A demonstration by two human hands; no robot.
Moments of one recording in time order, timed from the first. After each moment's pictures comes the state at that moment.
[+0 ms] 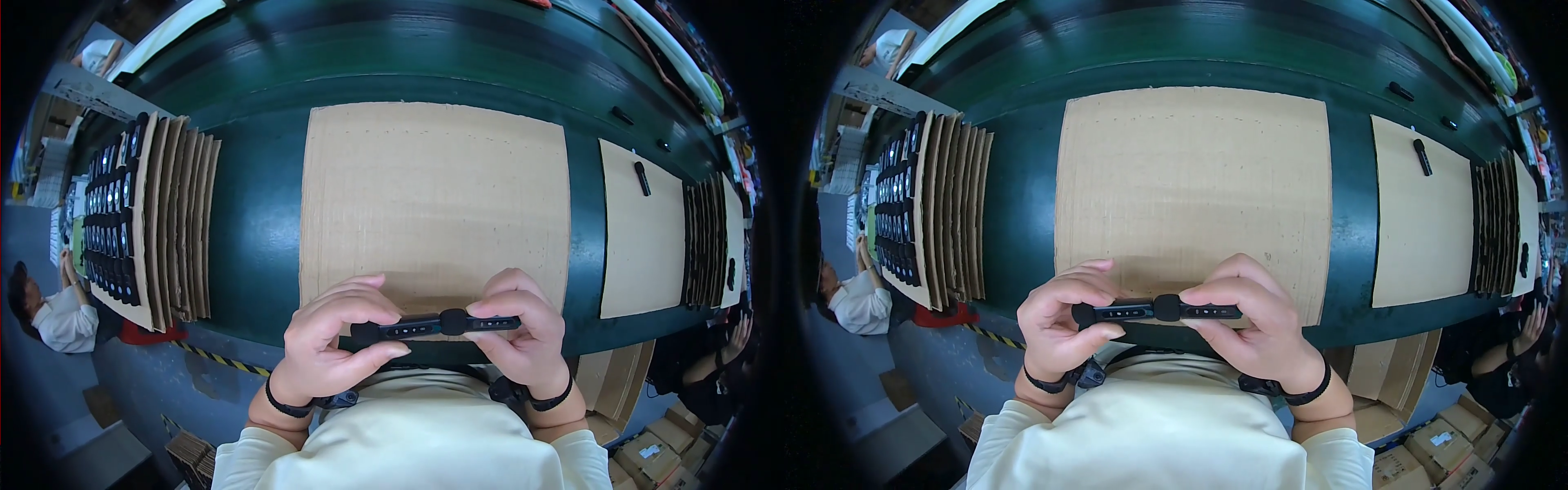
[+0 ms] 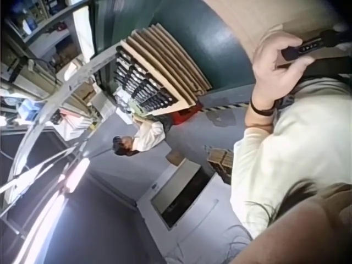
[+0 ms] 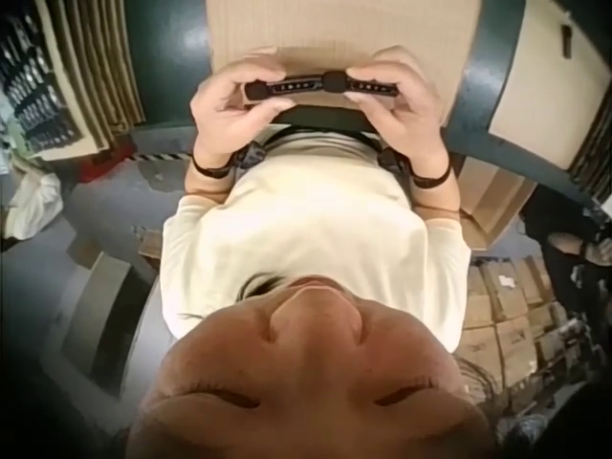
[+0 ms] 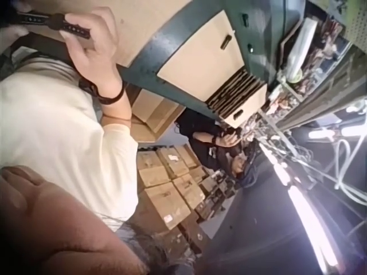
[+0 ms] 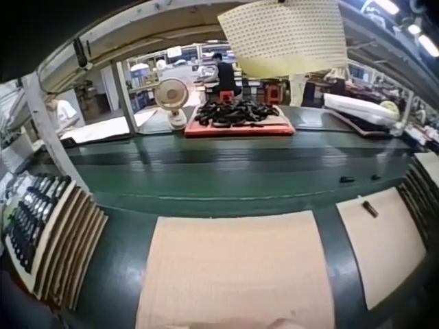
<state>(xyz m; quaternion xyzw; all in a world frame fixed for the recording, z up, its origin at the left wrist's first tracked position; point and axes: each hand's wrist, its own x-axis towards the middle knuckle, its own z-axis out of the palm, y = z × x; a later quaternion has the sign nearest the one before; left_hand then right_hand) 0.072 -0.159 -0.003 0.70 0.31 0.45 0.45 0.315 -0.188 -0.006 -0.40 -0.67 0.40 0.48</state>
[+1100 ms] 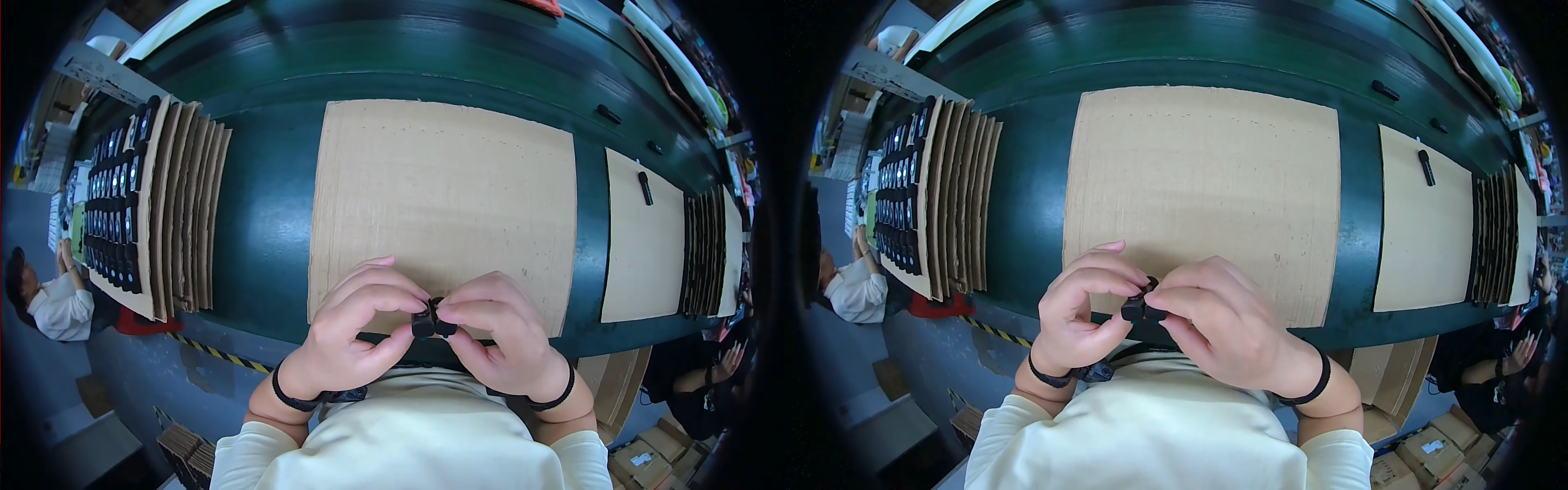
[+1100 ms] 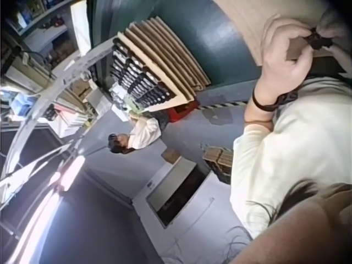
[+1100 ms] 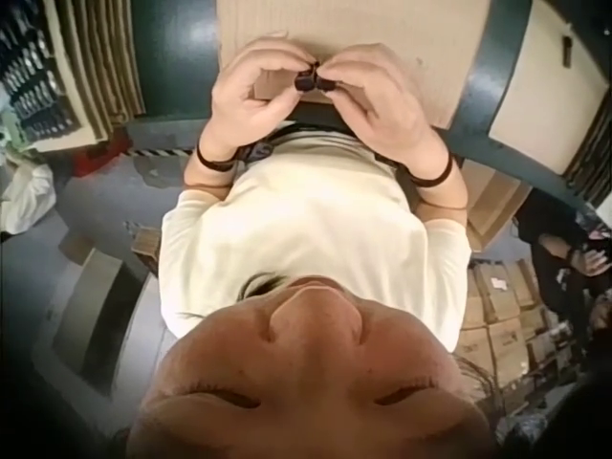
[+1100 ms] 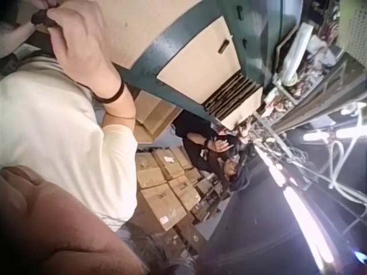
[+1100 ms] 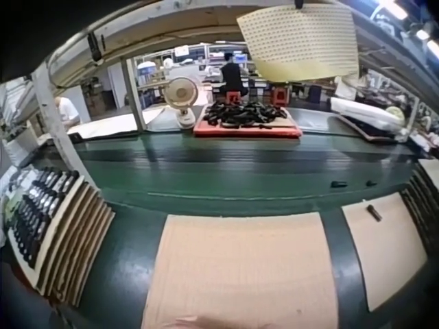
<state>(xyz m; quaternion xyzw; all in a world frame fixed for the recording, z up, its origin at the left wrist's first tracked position) 0.076 -0.155 -0.006 0.73 0.32 0.44 0.41 0.287 -0.172 0.006 -0.34 -0.78 0.28 0.44</state>
